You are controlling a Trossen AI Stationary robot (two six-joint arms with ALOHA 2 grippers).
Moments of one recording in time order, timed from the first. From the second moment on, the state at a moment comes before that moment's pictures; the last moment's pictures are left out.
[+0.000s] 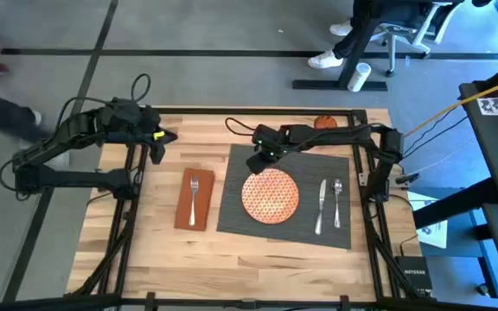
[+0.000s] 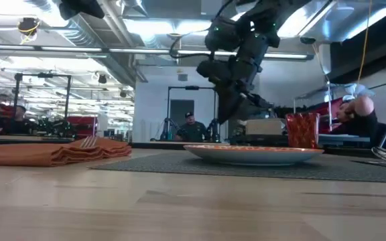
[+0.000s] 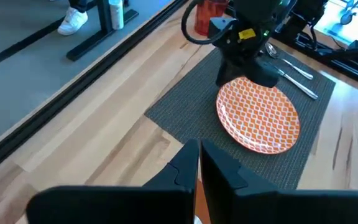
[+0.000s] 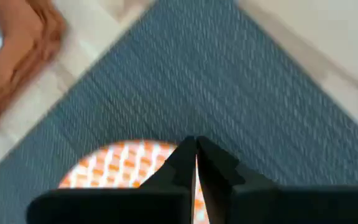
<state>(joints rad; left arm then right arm) 0.37 0.82 1.17 -0.99 -0.04 -0.21 -0.25 1.85 1.31 -0.56 -0.02 0.62</state>
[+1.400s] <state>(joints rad) 0.33 0.82 1.17 -1.01 -0.02 -0.23 -0.16 2.06 1.30 -0.34 0.01 0.65</state>
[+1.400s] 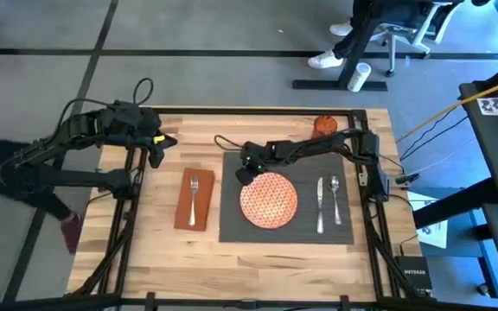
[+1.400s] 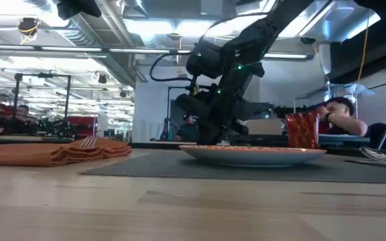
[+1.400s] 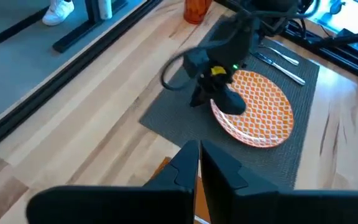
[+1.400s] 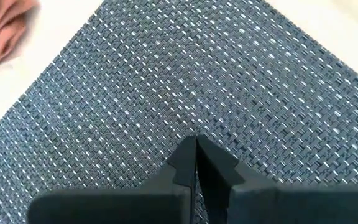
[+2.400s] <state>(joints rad) 0.33 0.82 1.17 -1.04 -0.02 -0.23 -0.18 2.07 1.44 -0.24 -0.17 0.52</state>
